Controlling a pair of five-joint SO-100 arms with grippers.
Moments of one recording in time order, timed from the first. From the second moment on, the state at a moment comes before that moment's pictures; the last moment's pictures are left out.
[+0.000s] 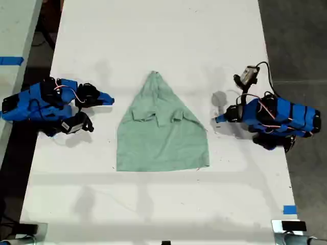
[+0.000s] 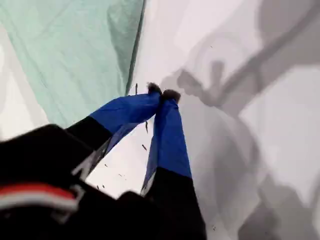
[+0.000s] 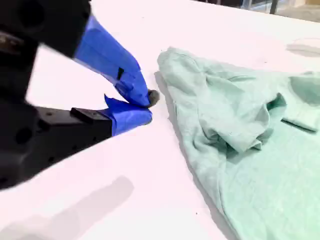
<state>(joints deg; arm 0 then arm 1) -22.4 204.8 186.2 57.6 -1.2 16.3 200.2 174.5 77.6 -22.2</state>
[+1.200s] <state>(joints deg) -22.8 205.1 186.2 54.2 9.3 -5.2 126.7 151.4 34.9 -7.5</state>
